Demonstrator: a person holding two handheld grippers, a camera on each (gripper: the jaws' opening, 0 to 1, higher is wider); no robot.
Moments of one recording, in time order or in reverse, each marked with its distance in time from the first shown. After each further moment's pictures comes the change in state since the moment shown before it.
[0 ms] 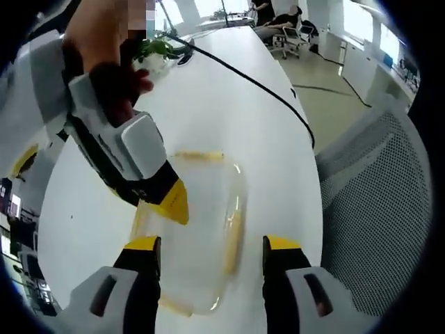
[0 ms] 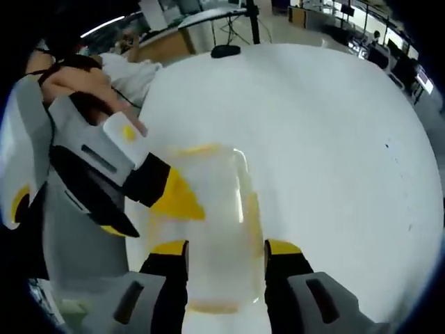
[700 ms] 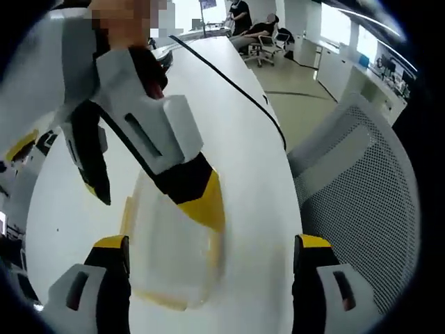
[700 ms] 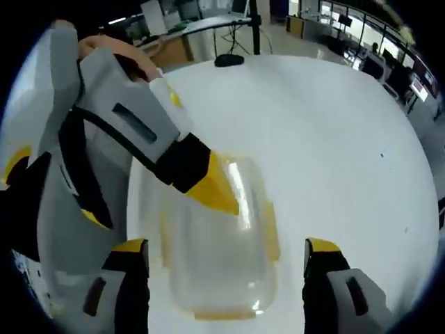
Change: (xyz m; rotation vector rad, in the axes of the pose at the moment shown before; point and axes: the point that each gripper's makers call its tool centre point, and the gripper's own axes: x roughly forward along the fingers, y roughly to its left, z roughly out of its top) left arm -0.013 -0.022 -0.007 0.079 -0.059 -0.144; right arm 0.000 0.016 0.012 -0.010 -0.089 -0.034
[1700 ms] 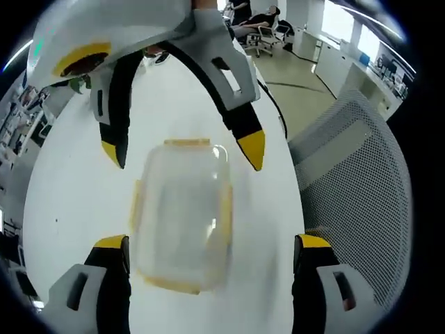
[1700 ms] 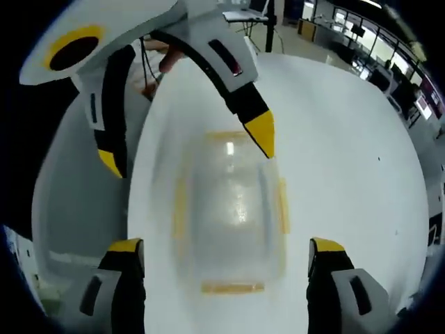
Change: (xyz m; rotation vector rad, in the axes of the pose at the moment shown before) left arm -0.011 0.024 -0.017 -0.046 0.070 -0.040; right arm -0.010 0.015 -0.030 -0.130 0.061 -0.055
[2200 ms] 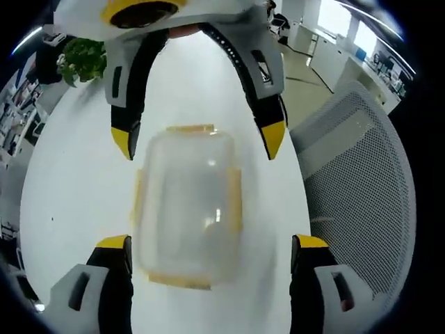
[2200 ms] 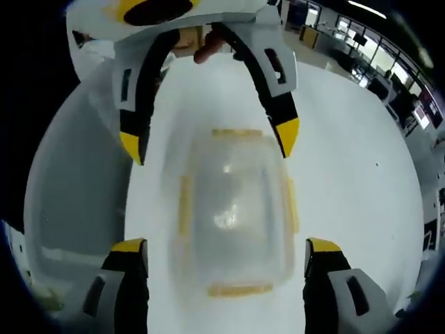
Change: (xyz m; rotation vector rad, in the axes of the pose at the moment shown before) left arm 0.008 0.010 -0.012 0.011 0.038 -0.042; right arm 0.005 0.006 -0.002 -0.007 -0.019 -0.030
